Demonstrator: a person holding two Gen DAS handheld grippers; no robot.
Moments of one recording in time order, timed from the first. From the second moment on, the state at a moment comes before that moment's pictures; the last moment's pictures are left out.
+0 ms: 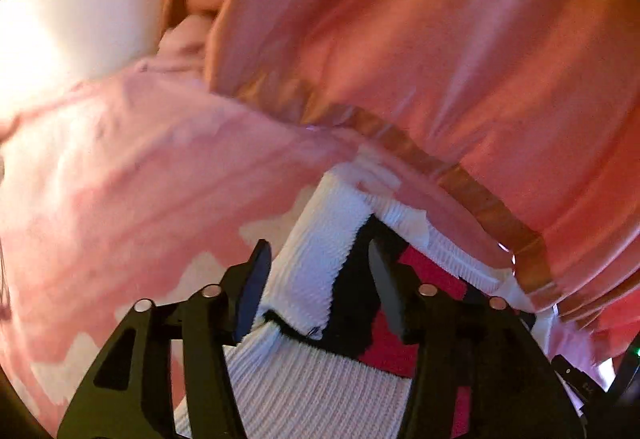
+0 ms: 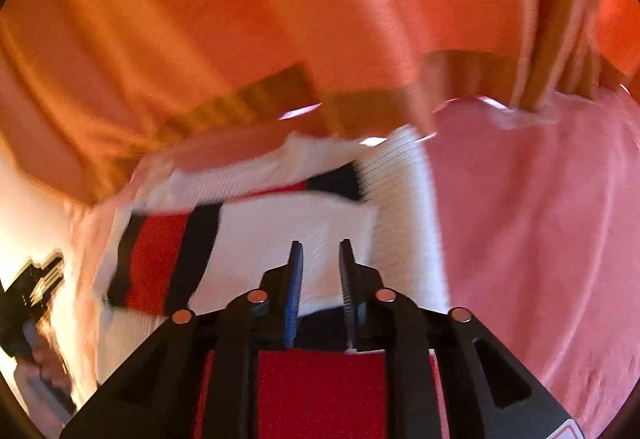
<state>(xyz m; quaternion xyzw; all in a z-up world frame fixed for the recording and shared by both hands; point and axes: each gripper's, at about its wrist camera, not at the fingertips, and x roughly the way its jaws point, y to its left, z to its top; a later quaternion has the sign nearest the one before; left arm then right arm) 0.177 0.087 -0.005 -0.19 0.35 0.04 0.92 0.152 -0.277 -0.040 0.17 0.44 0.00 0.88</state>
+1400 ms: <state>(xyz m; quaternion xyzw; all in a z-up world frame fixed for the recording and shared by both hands) 0.232 0.028 -0.057 -0.08 0.44 -0.03 0.89 0.160 -0.262 -0.068 0.14 0.48 -0.03 0.87</state>
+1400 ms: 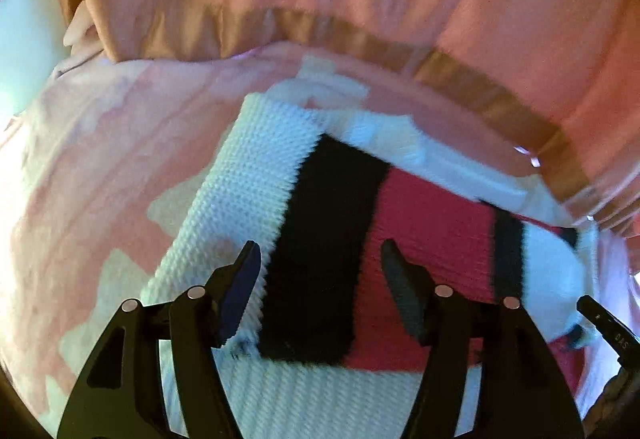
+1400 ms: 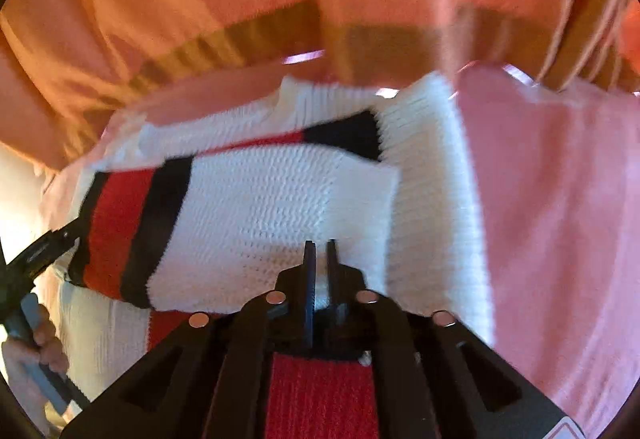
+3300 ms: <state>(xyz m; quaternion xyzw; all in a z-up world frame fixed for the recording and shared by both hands) -0.139 0.142 -0.058 -0.08 0.42 -0.13 0.89 -0.220 -0.182 -0.048 0.18 0.44 -0.06 0.88</state>
